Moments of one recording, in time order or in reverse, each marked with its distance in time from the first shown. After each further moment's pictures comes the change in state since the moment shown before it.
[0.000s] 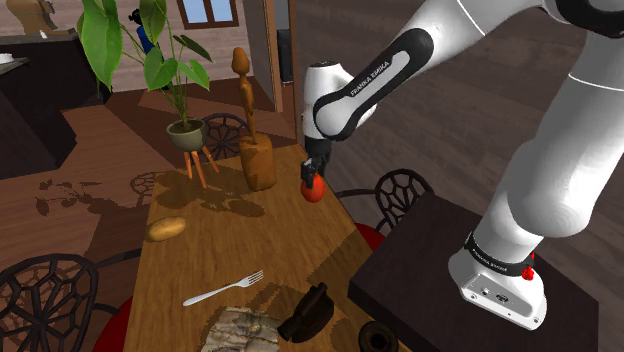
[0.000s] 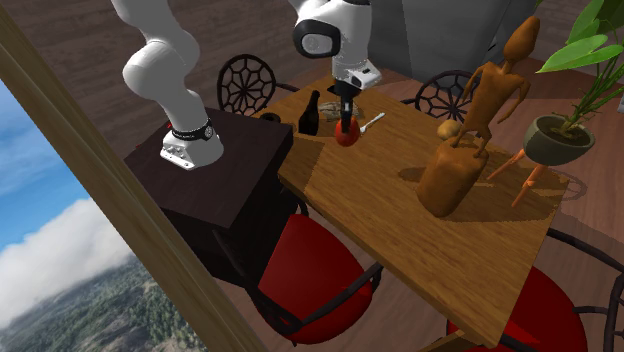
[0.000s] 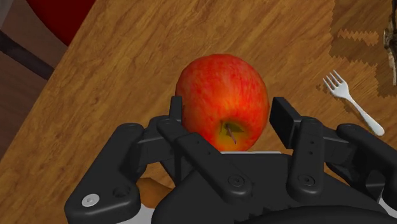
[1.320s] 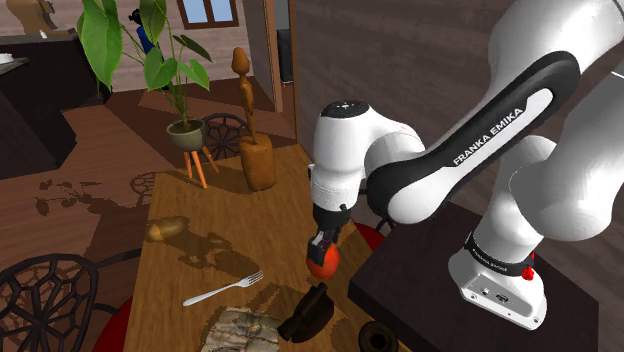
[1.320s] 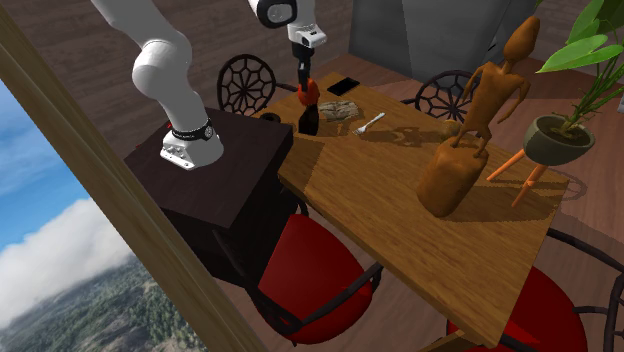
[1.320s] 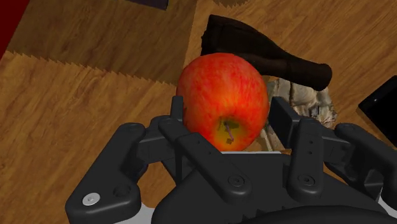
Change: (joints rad) arm 0.265 -0.253 0.311 -0.264 0.112 0.042 0.477
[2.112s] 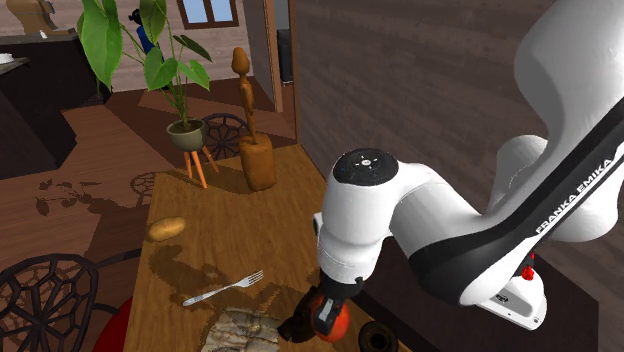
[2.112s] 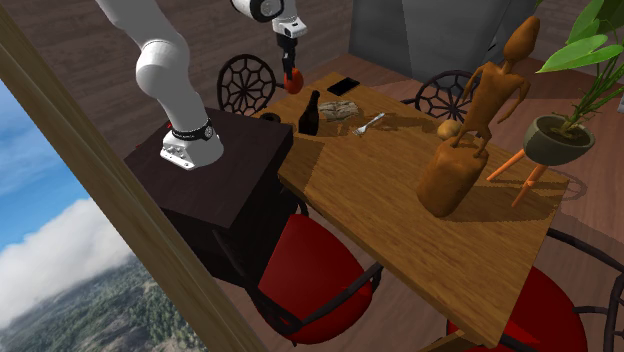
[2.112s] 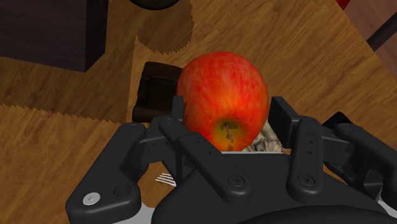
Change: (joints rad) arm 0.095 0.068 0.204 0.039 -0.012 0.044 0.309
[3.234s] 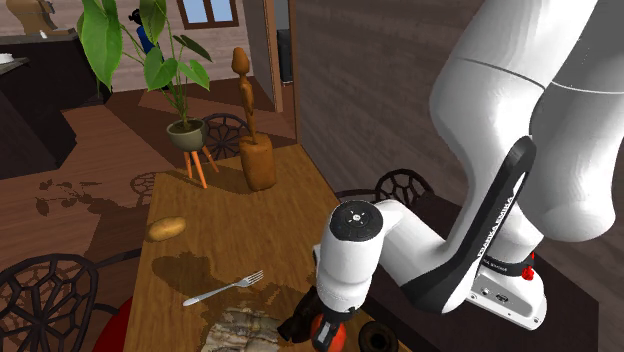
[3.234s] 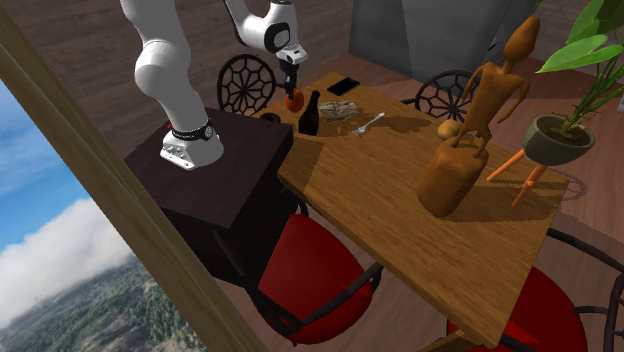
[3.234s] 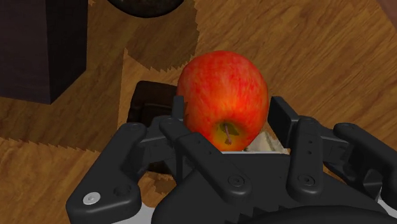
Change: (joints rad) arm -0.032 0.303 -0.027 -0.018 -0.377 0.271 0.272
